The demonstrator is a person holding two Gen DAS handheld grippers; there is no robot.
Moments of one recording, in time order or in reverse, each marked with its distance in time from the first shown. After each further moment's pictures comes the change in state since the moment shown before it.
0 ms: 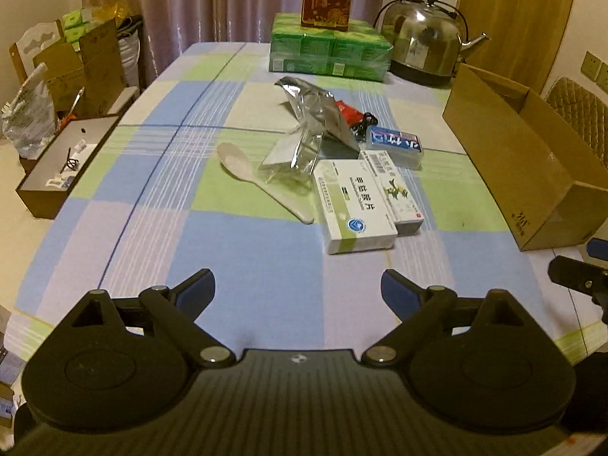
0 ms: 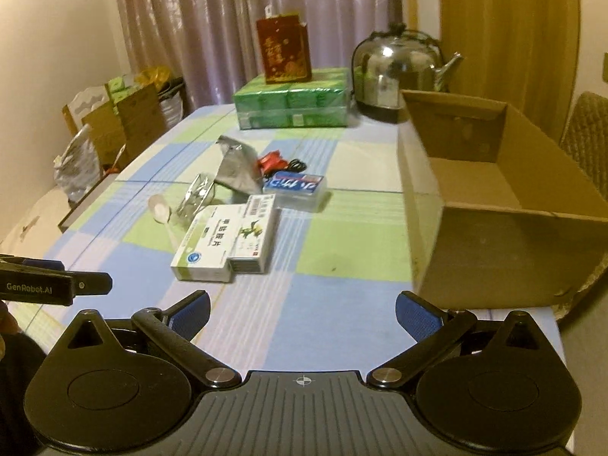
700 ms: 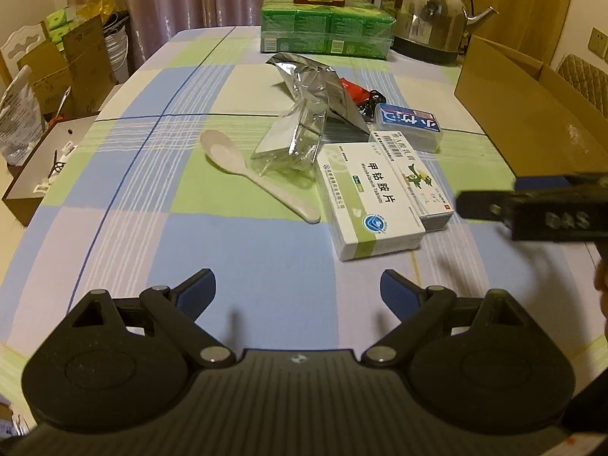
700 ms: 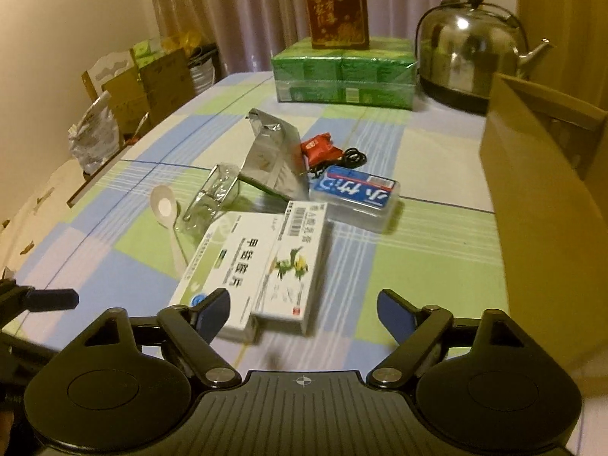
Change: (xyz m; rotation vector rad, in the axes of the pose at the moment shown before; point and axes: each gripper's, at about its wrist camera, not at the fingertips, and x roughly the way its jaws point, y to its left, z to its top) left arm 0.062 -0.001 0.006 0.046 0.027 0.011; right arm 0.129 0.024 0.045 -0.076 0.093 0.097
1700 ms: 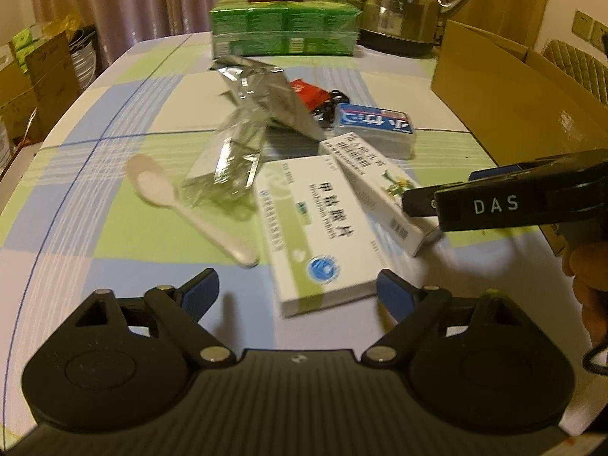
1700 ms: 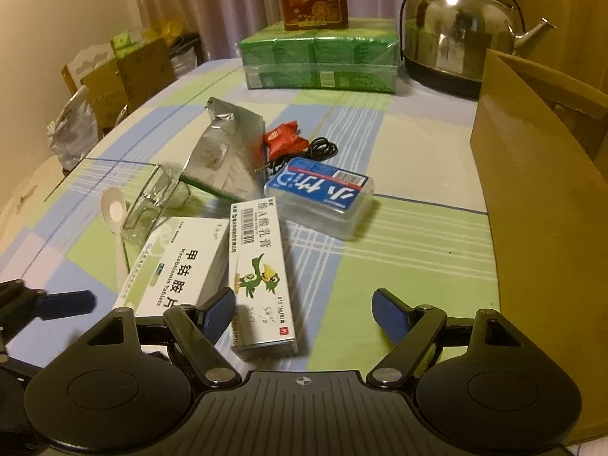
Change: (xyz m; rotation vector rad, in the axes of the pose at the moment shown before) left arm 0.054 -0.044 0.023 0.074 -0.016 -0.051; right arm 0.031 -0.038 0.011 0.015 0.034 -0.034
